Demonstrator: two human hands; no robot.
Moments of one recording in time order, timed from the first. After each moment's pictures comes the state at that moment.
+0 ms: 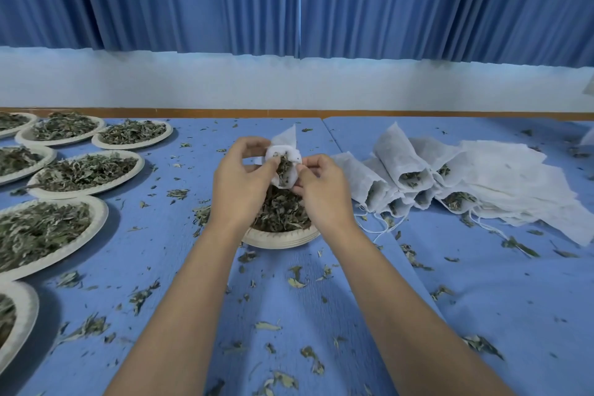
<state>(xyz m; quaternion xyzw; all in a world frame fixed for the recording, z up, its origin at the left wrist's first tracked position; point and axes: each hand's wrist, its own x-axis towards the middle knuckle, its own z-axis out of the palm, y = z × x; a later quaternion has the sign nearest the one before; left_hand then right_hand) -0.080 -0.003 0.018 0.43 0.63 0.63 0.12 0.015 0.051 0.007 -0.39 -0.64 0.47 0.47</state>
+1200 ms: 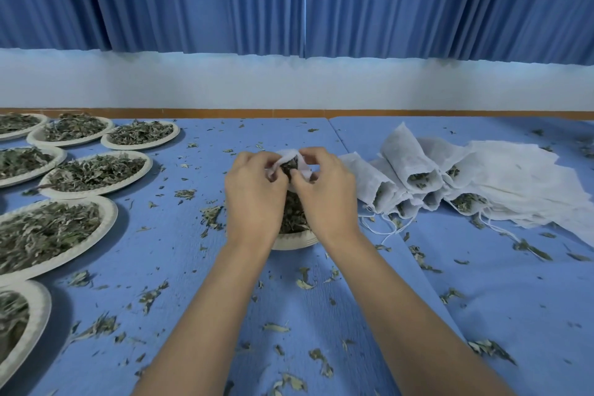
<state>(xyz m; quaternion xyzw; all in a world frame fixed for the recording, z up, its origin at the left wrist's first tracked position) -0.064 -0.006 0.012 0.44 0.71 0.55 -0.07 0.017 0.043 0.009 -0.40 -0.75 0.26 0.46</state>
